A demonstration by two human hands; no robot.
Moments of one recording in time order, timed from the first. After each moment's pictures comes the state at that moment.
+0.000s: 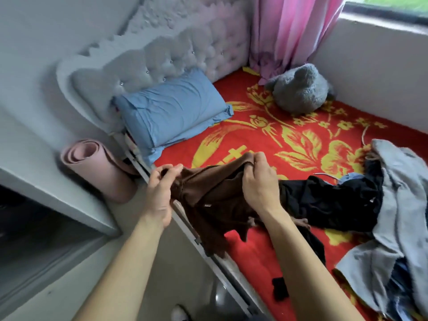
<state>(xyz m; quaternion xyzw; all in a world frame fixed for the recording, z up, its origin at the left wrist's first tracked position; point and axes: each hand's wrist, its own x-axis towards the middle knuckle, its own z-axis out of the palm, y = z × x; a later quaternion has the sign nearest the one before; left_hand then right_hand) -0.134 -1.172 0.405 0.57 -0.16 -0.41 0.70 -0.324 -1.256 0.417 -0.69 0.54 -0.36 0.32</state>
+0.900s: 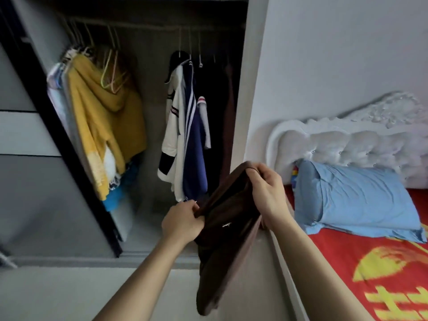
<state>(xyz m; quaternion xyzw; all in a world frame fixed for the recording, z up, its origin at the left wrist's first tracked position) 0.321 -0.761 0.448 0.94 -0.17 -0.05 0.30 0.233 -0.935 0.530 -0.75 0.16 -0.29 0.57</state>
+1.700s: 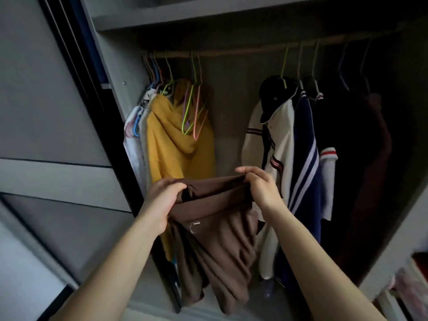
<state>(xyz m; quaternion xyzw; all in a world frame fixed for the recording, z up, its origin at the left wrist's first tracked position) 0.688 -0.597 0.569 0.71 0.08 -0.02 0.70 0.666 -0.816 0.543 -0.69 0.09 -0.15 0.71</state>
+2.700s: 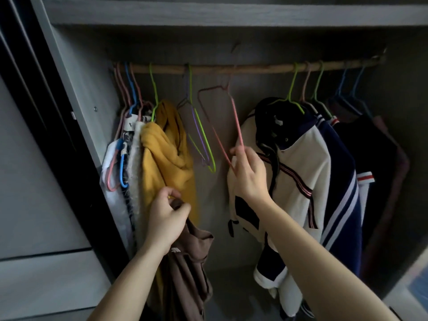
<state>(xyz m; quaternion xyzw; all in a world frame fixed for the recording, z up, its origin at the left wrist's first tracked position) 0.906 -0.545 0.547 0.76 -0.18 0.02 0.62 0.852 -0.734 0.592 -0.72 0.12 -0.46 0.51</state>
